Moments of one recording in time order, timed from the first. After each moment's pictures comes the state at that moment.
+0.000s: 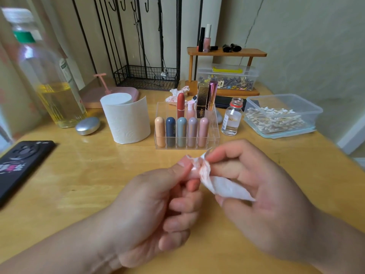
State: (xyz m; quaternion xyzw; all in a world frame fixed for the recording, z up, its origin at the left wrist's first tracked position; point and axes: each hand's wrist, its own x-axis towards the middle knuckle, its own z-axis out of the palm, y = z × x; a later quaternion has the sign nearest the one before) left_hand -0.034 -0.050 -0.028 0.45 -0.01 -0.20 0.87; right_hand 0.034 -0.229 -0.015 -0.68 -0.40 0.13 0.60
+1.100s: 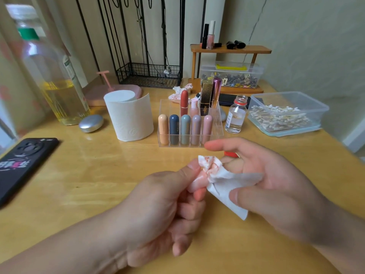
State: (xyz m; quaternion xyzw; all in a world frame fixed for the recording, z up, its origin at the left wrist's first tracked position) left_hand -0.036 -0.058 -0.023 0.53 0.08 -0.19 0.83; right_hand 0.047 -0.233 -0.014 -0.65 -0.36 0.26 0.62
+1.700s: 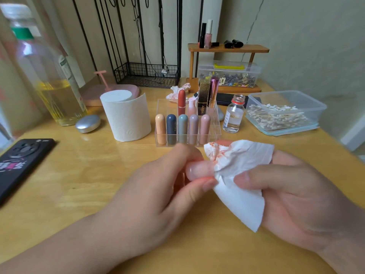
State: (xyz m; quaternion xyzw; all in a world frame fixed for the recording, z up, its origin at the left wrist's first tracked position) left_hand -0.037 -0.042 -0.036 0.89 -0.15 0.22 0.37; right_hand 0.047 -0.238 -0.012 -0.42 -0.25 0.40 0.77
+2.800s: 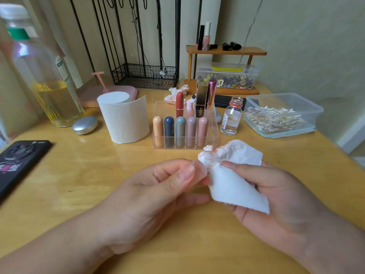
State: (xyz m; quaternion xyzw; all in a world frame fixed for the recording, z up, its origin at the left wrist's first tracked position) left_hand -0.025 -0.040 -0.051 0.55 -0.12 -0.05 0.83; right_hand 0.036 -0.222 -0.006 -0.43 -0.05 0.34 0.83
